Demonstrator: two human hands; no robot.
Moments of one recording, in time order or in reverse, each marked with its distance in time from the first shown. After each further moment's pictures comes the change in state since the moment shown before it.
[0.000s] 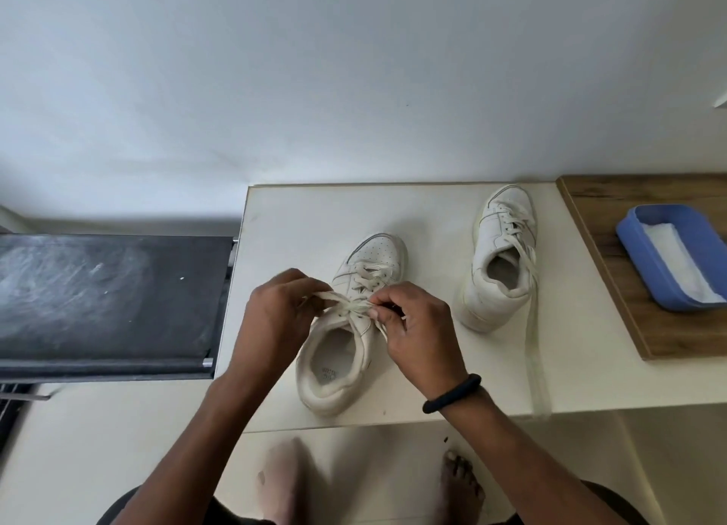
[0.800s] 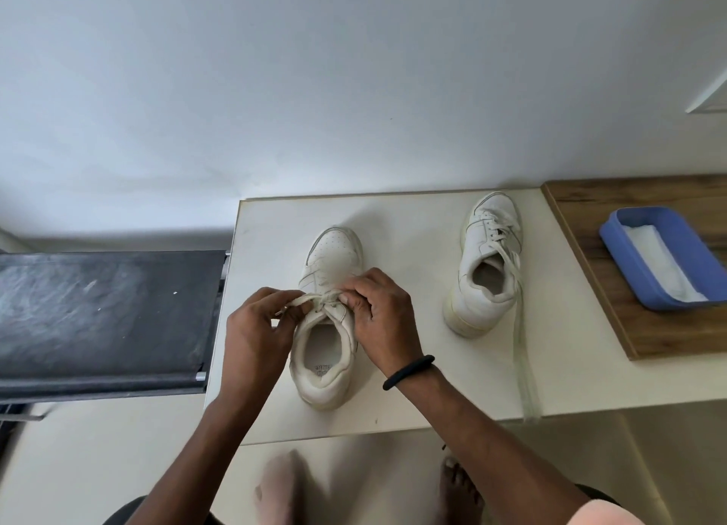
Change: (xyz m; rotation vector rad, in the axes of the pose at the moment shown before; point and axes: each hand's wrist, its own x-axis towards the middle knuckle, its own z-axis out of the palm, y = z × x) left_hand -0.010 -0.002 0.006 -0.115 0.153 -0.169; right_hand 0.027 0.001 0.029 0.049 0.038 -0.053
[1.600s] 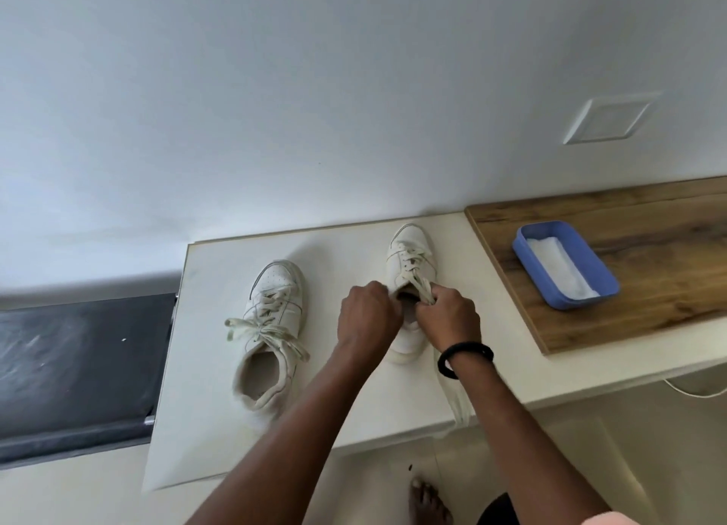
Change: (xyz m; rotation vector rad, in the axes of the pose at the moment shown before) left_hand 0.017 0.138 0.155 0.322 -0.358 0.017; right_hand 0.005 0.043 -0.155 -0.386 -0.042 0.759
